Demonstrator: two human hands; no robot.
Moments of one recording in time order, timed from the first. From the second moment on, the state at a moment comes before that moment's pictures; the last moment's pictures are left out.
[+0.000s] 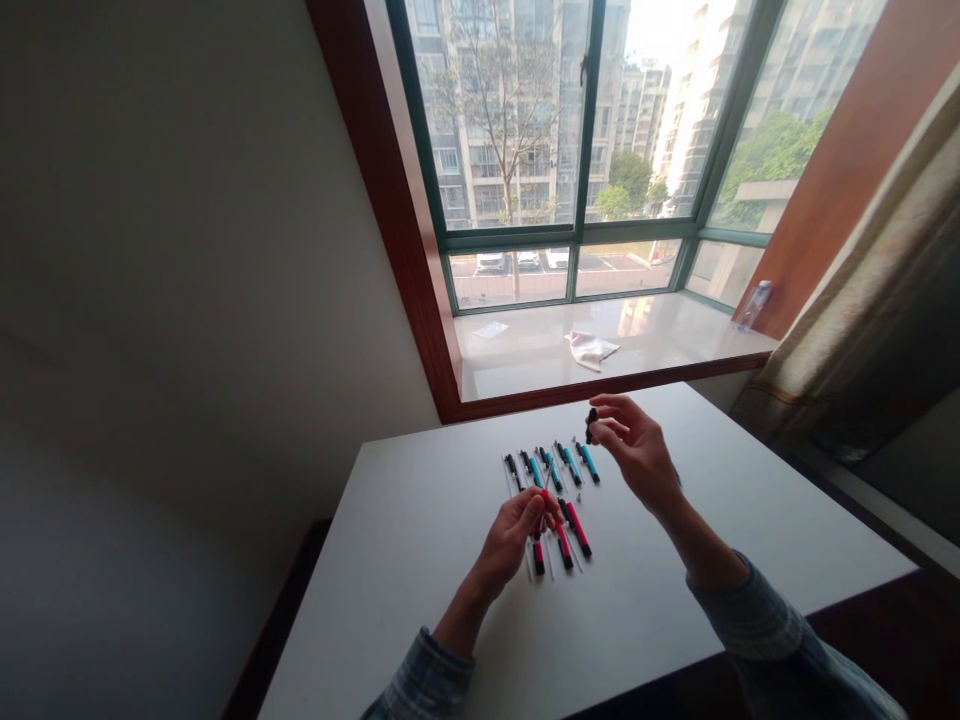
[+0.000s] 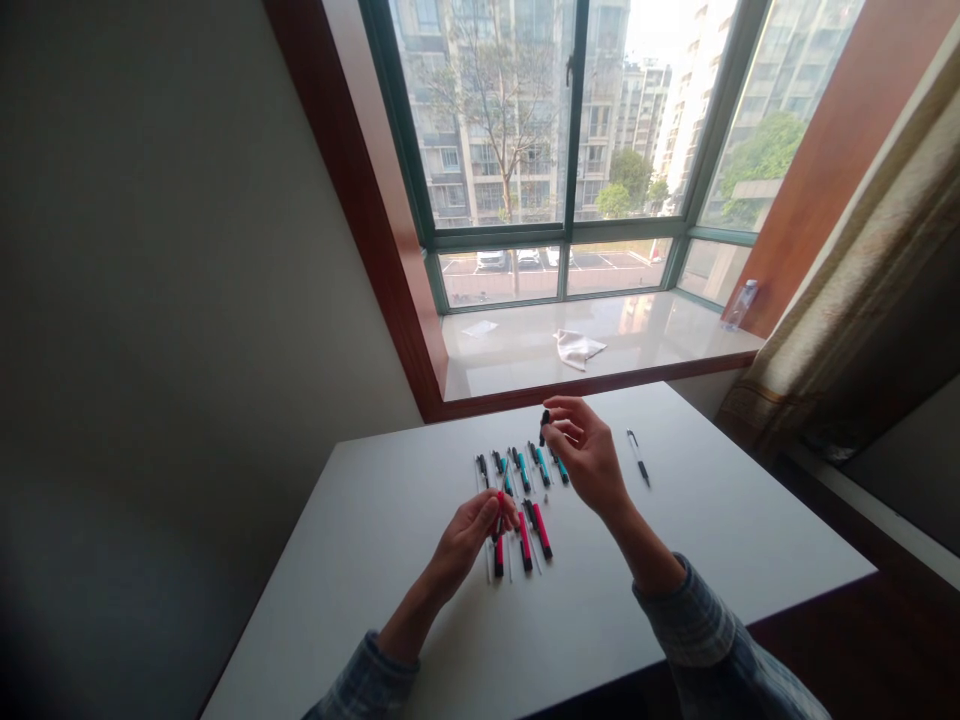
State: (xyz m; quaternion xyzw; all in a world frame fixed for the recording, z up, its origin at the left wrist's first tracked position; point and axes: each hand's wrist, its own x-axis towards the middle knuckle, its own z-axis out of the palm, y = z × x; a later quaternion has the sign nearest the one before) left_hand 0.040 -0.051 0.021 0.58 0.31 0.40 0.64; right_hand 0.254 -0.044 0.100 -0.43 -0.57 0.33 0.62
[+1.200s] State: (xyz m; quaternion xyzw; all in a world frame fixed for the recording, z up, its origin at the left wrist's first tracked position) left_hand 0.043 -0.051 0.021 0.55 0.35 0.41 0.64; right_hand 0.285 -0.063 0.002 -0.52 -0.69 0.35 0.36
